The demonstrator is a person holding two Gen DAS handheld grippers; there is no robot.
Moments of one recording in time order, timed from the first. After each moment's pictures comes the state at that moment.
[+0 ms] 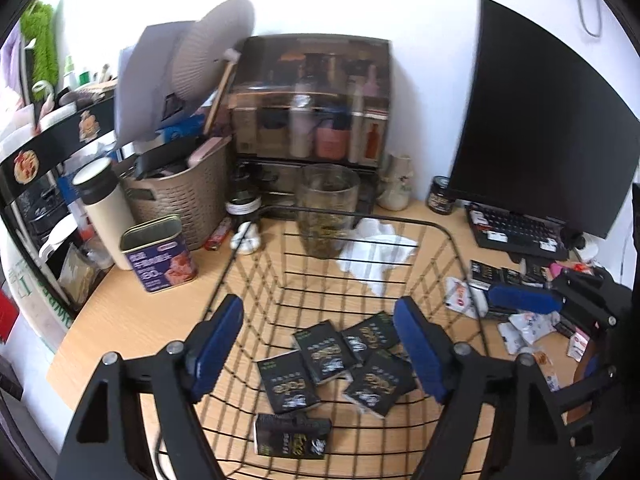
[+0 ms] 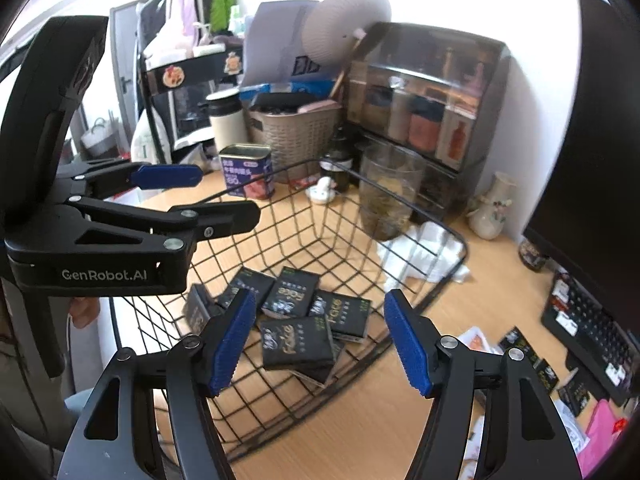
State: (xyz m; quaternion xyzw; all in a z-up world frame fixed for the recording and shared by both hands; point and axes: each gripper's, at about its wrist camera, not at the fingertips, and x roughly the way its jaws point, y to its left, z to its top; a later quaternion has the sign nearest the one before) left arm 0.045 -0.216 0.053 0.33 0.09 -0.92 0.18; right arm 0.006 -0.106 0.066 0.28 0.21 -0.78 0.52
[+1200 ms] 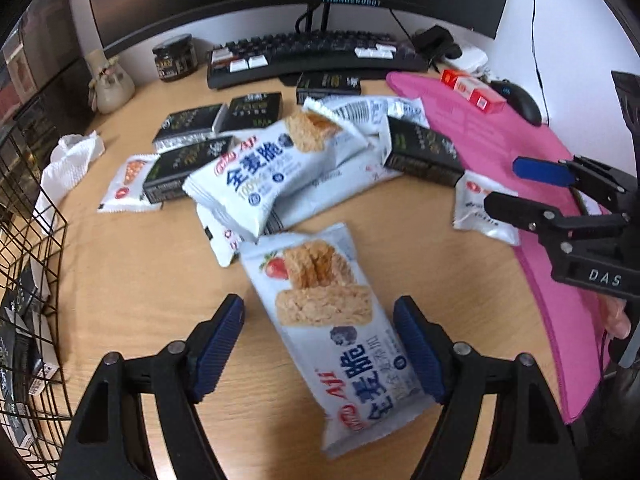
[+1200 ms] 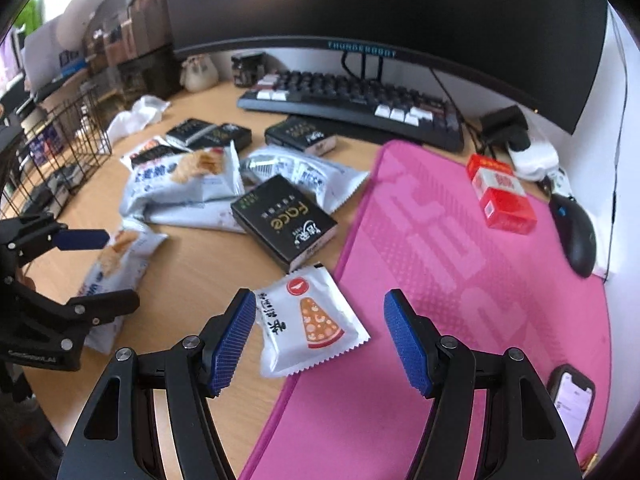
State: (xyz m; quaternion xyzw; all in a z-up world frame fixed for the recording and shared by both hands) left arm -0.079 0.053 -0.084 0.51 -0.01 -0.86 -0.05; right arm -0.120 0.211 -0.042 0.42 0.15 -0.86 0.26
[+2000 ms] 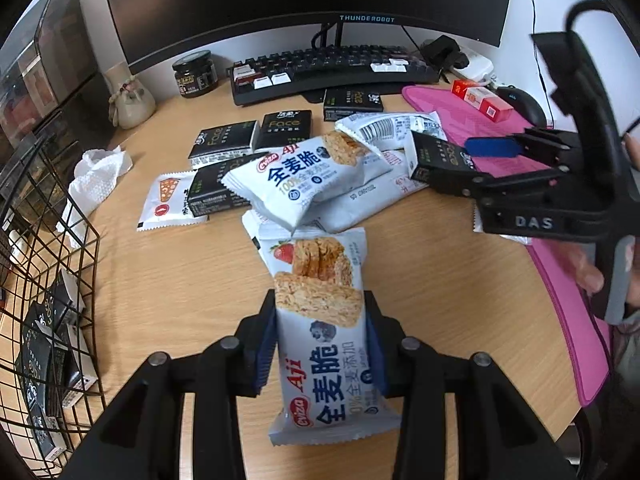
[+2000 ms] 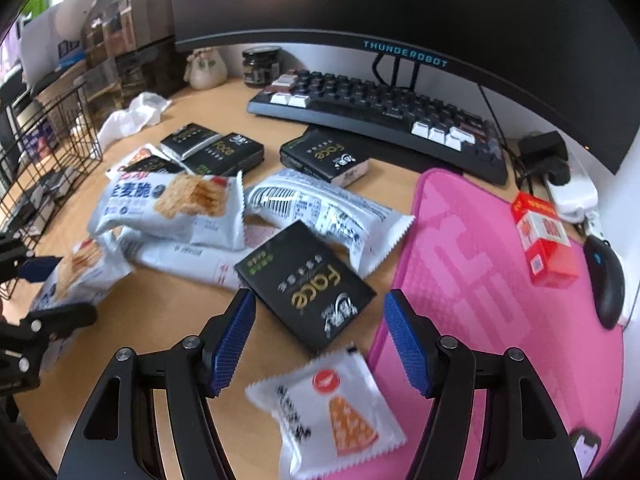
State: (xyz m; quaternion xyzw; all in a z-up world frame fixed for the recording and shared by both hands) left arm -0.073 0.031 -0.067 0.49 -0.03 -0.87 -0.04; right arm -0.163 0.160 -0.055 0.42 0.17 -0.85 0.28
